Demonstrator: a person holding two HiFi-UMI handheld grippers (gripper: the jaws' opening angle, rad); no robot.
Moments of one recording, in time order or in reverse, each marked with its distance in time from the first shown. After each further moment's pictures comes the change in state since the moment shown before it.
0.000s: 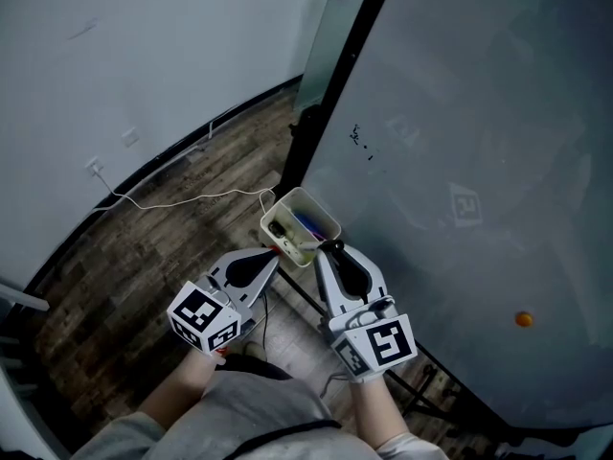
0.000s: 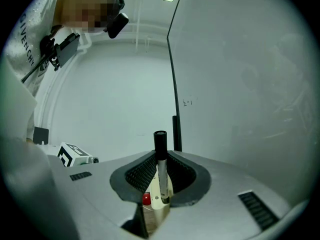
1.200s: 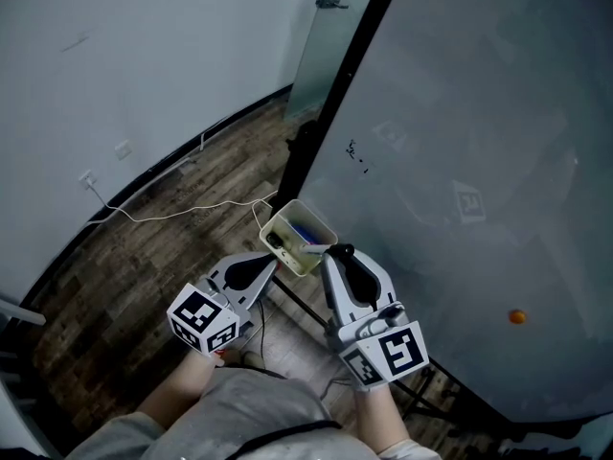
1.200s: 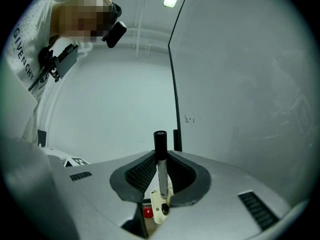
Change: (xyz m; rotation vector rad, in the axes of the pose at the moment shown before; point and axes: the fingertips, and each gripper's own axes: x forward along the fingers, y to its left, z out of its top) left arm -0.001 0.007 0.014 0.006 -0.009 -0.041; right arm -0.005 0.008 0.044 -0.003 -0.064 -0.018
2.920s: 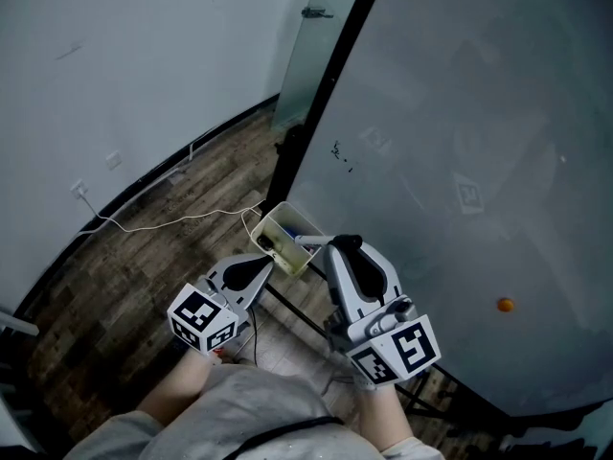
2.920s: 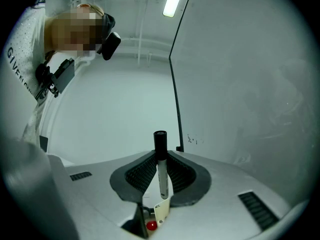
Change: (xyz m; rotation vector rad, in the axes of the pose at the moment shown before) left arm 0.004 -0.010 0.000 0.037 -0.003 -0.032; right arm -0.011 0.007 0.046 0.016 -0.097 0.027
